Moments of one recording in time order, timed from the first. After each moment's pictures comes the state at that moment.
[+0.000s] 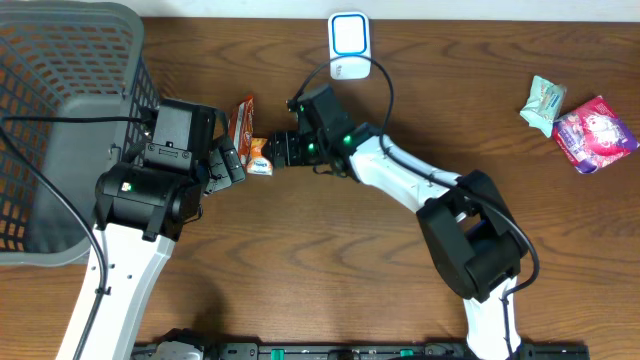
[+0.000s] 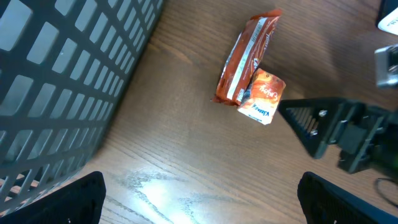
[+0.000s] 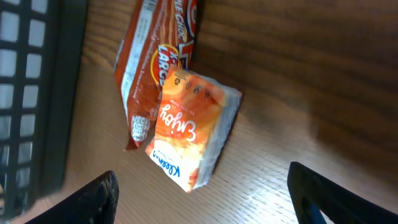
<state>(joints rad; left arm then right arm) -0.24 1.23 1.31 -1.14 -0.26 -0.54 0.65 2.12 1.46 -0.21 -0.36 0.60</state>
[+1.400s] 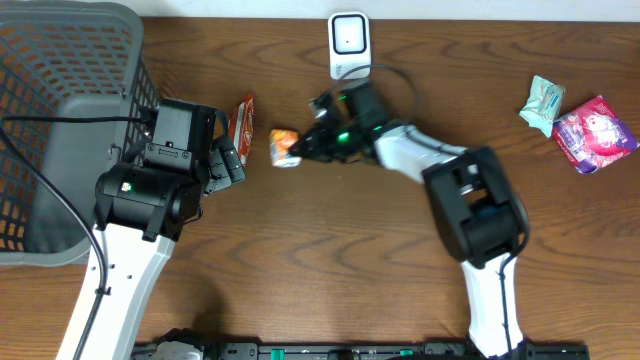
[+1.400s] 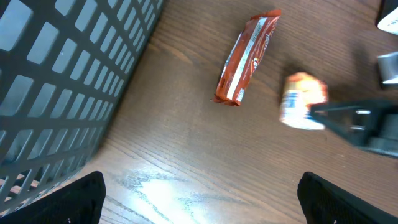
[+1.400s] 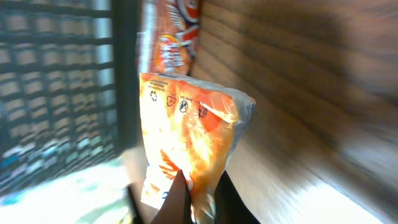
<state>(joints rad) -0.24 1.23 1.31 -1.14 -0.26 -0.54 0.44 2.26 1.44 -0.06 -0.94 0.63</state>
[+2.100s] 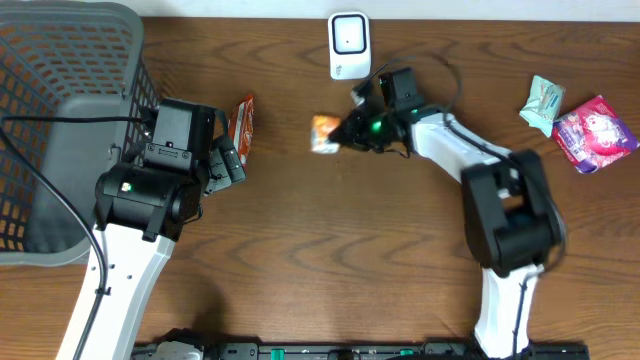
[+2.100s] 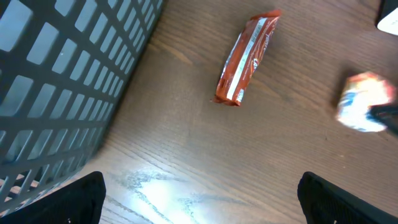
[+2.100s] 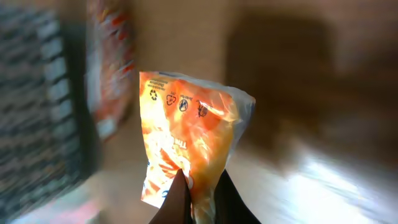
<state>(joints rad) -0.24 1.23 1.31 -1.14 -0.26 -0.54 0.33 2.13 1.42 -0.30 -0.66 0.52</state>
